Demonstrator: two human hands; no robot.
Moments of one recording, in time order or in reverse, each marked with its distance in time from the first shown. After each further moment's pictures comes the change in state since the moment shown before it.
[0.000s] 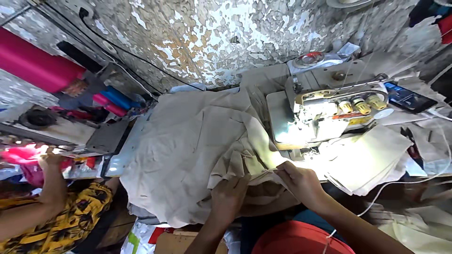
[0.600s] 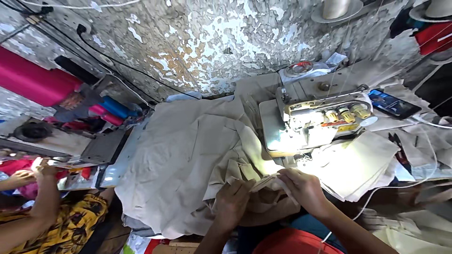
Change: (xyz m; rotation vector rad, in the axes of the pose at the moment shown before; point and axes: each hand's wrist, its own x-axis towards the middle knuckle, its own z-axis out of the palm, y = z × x) left_hand 0.016 0.015 0.020 -0.227 0.058 -0.012; right_hand -0.005 0.022 -0.014 0.043 0.076 0.033
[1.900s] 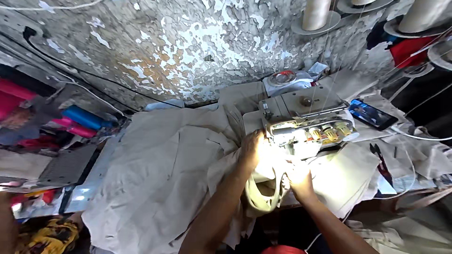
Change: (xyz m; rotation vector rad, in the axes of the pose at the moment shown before) left_hand 0.159 -0.015 0.142 -0.068 -0.454 -0.215; right_hand 0.040 0.057 0.003 0.286 0.205 0.597
